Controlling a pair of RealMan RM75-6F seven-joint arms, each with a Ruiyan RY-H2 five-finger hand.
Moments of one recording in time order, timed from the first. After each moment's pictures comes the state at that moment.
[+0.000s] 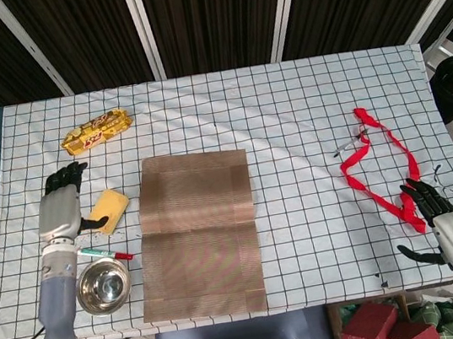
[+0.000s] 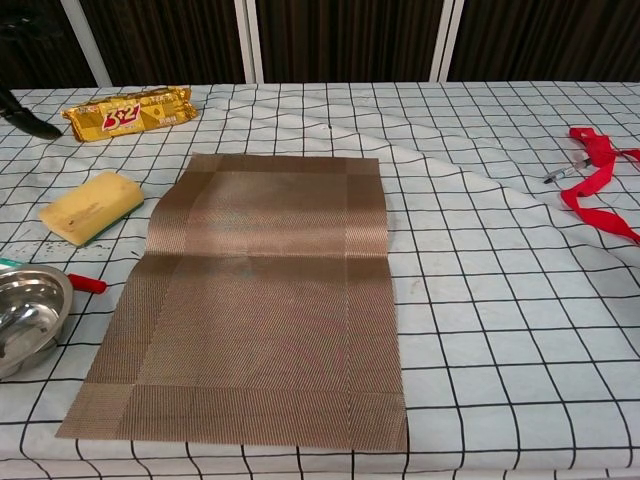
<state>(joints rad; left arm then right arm) -0.59 -1.29 -0.33 -1.94 0.69 1.32 0.62 0.12 -1.11 0.02 -1.60 -1.60 1.47 0.25</state>
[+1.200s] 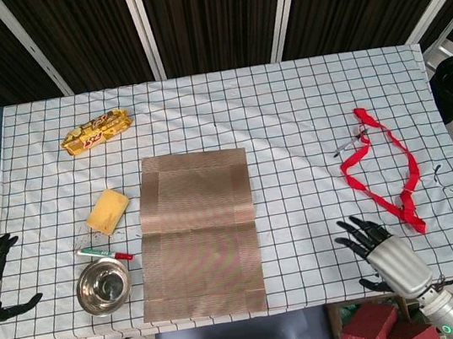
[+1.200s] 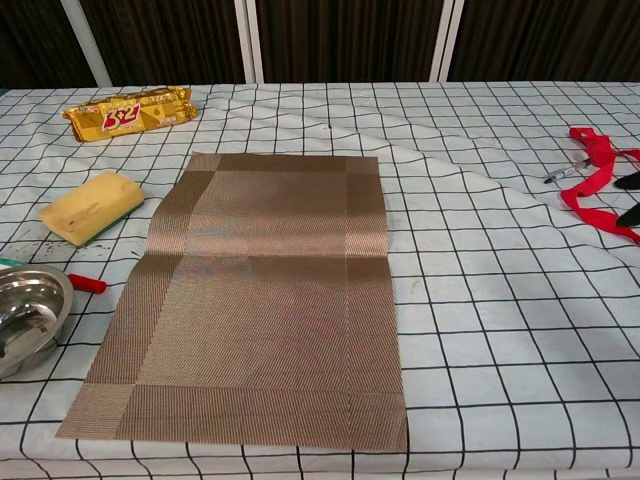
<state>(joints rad) -0.15 -1.04 0.04 -1.79 1.38 1.45 -0.05 0.21 -1.22 -0.08 -1.57 -1.90 1.40 -0.04</state>
